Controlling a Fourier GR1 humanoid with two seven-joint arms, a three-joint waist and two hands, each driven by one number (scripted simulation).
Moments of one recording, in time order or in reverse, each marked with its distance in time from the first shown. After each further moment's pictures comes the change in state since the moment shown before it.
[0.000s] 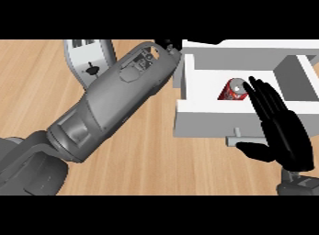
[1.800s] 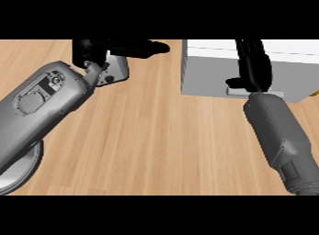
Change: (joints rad) left arm 0.365 0.421 -0.027 -0.660 -0.132 -0.037 0.333; right arm -0.743 0.030 -0.282 1.191 0.213 -0.633 -0.082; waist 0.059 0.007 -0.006
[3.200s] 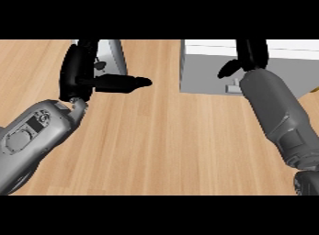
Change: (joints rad) left arm 0.275 0.045 0.027 -0.203 -0.071 -0.012 -0.080; right arm -0.265 -0.021 -0.212 0.292 -0.166 0.042 -0.217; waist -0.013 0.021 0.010
